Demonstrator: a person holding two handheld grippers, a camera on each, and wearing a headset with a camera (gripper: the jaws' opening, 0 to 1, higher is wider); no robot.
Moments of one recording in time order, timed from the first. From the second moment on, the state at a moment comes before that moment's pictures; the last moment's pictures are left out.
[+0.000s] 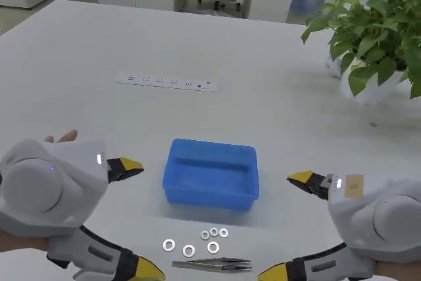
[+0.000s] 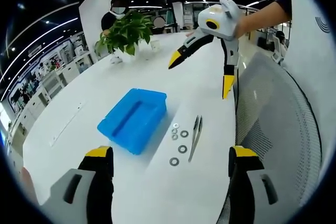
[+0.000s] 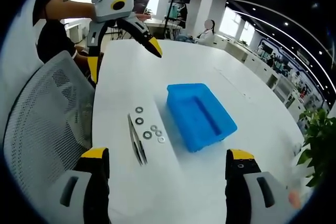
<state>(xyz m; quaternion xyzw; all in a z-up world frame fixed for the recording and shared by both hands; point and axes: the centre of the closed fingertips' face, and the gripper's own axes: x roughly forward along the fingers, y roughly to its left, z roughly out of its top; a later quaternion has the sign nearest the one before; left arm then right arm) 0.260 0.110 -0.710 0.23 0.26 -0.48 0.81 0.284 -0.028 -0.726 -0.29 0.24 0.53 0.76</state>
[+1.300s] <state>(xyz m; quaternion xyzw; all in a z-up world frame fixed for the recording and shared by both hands) 0.244 0.078 -0.796 0.21 0.34 -0.49 0.77 0.252 0.015 -0.796 -0.28 0.29 0.61 0.68</state>
